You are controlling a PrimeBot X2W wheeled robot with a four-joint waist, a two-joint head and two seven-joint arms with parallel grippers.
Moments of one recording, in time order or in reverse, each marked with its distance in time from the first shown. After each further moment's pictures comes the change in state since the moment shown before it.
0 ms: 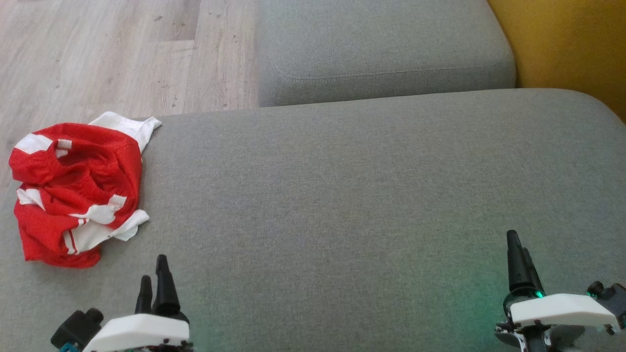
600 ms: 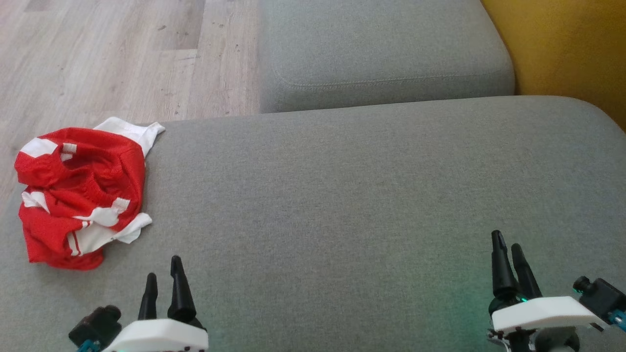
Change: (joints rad) left arm 0.022 0.001 -0.052 -0.021 0.218 0.039 -0.054; right arm 0.017 -0.001 0.046 -0.026 -0.207 0.000 -0.054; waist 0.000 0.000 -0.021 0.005
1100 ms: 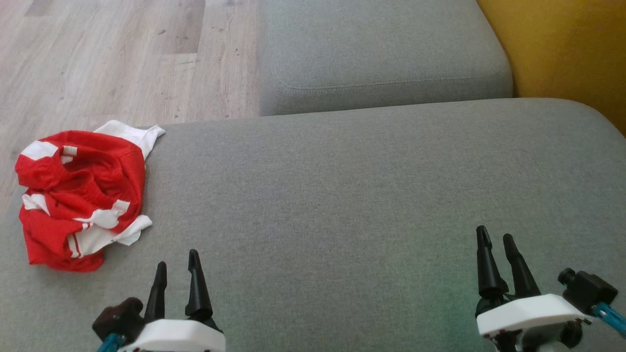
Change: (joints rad) left arm 0.000 0.008 -0.062 -0.025 0.208 0.042 -0.043; right arm 0.001 0.000 0.037 -0.031 -0.208 0.000 -0.044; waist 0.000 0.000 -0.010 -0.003
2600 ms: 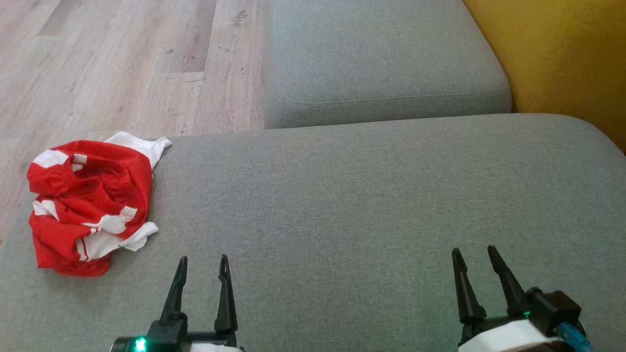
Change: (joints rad) left arm 0.040 0.002 -0.075 -0.027 0.396 0.074 -0.126; right arm 0.047 -0.001 0.039 0.021 -0.401 0.000 -0.125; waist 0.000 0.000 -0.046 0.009
